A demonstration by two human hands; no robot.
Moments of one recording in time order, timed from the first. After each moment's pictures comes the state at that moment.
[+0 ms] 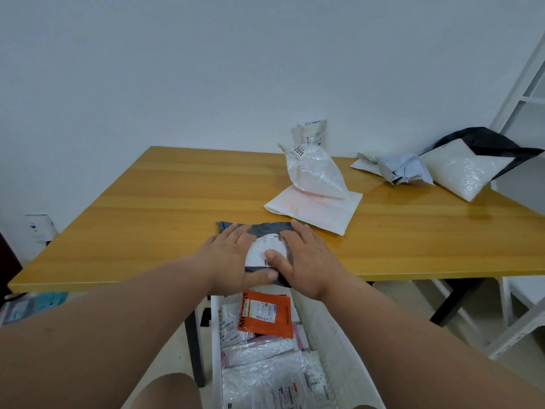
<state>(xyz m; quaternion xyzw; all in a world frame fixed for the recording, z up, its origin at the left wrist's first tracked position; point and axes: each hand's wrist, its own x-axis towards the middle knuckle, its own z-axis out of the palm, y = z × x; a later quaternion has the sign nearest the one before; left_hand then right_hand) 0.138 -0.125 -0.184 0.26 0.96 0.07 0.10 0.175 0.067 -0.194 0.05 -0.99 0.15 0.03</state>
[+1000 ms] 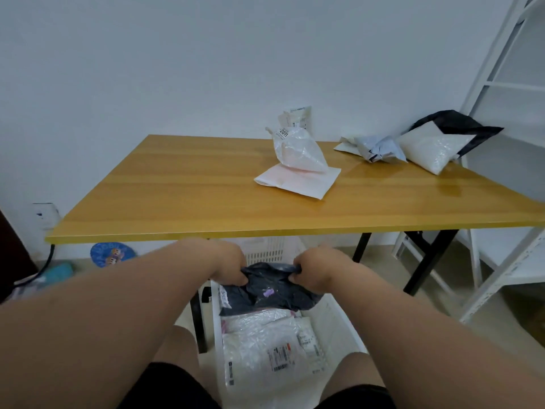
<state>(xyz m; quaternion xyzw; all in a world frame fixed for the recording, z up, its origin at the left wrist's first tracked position) 0.231 -0.115 -0.172 0.24 0.94 -0.07 0.24 0.274 0.075 -0.192 0.00 -0.99 -0.01 -0.15</state>
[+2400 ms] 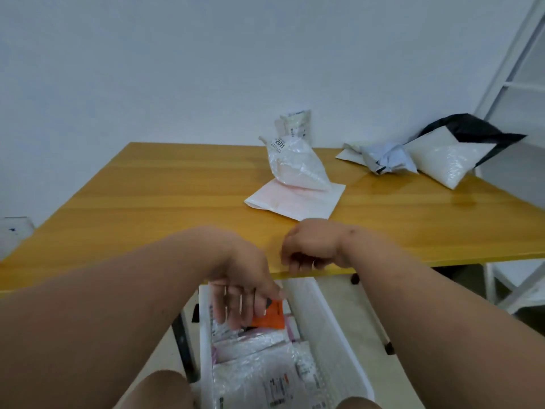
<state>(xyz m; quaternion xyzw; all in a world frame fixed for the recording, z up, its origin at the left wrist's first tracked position) 0.160 -0.057 -0.132 0.15 0.82 0.14 0.53 0.182 0.097 -0.120 -0.05 -0.91 0.33 -0.25</state>
